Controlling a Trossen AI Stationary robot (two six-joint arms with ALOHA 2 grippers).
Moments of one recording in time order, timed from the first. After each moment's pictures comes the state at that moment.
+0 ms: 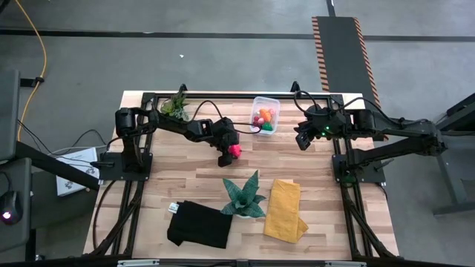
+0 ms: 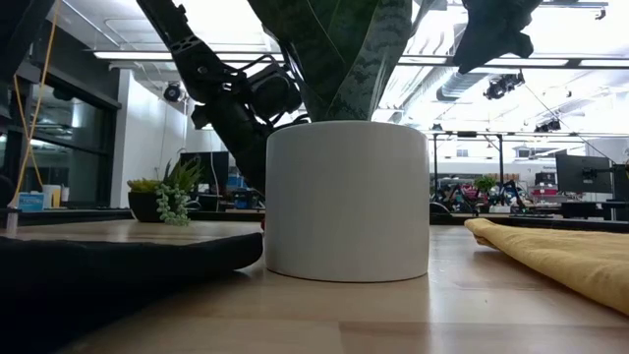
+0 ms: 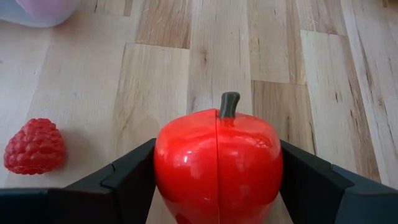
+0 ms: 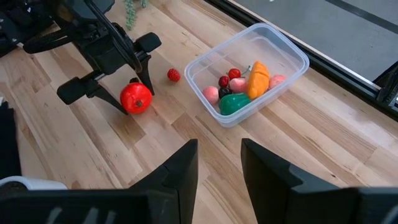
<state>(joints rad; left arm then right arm) 0.39 1.87 0.95 0.00 0.25 0.12 -0.09 0.97 1.06 -0.92 0.34 0.56</state>
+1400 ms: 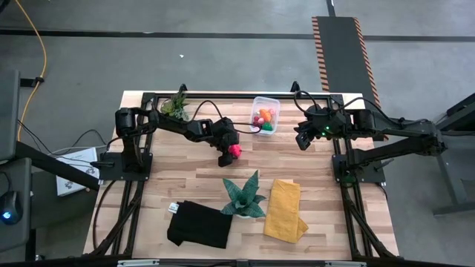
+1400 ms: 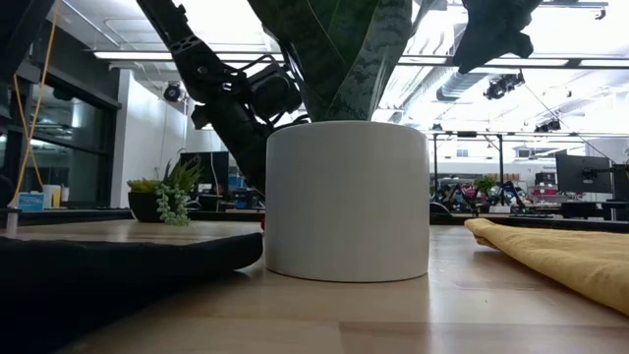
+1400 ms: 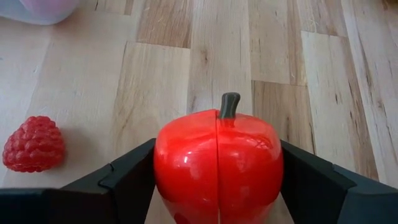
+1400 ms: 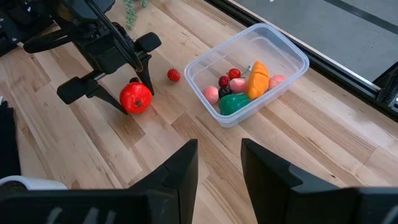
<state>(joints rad) 0.39 1.87 0.95 0.00 0.25 0.11 -0.09 0.97 1.06 -0.92 0.34 0.56</state>
